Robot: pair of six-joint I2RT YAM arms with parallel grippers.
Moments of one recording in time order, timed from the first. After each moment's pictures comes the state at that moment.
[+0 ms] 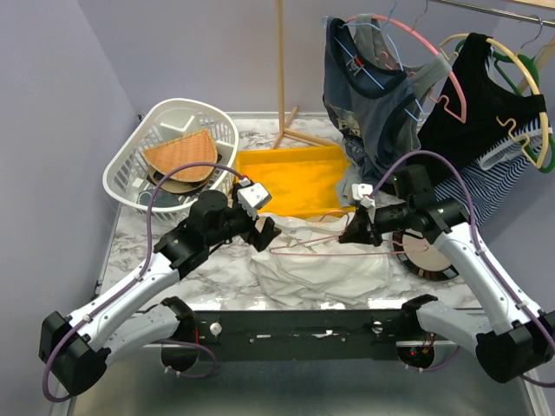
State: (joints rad) left arm -0.70 0.91 0.71 -0.15 0.28 0.05; right arm 0.38 1.07 1.00 -0.88 -1.00 -0.80
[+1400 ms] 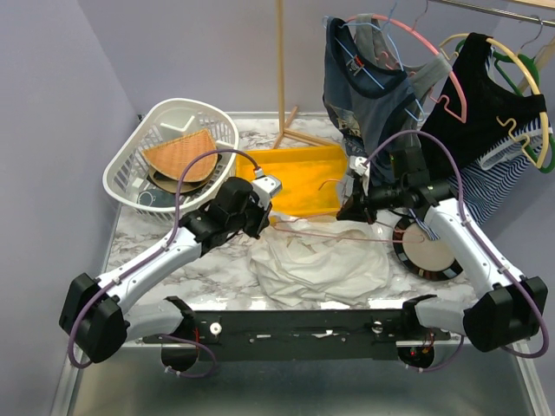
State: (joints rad) left arm -0.68 1.17 0.84 -0.34 0.12 -0.06; right arm 0.27 1.22 1.07 -0.74 -0.96 -0.64
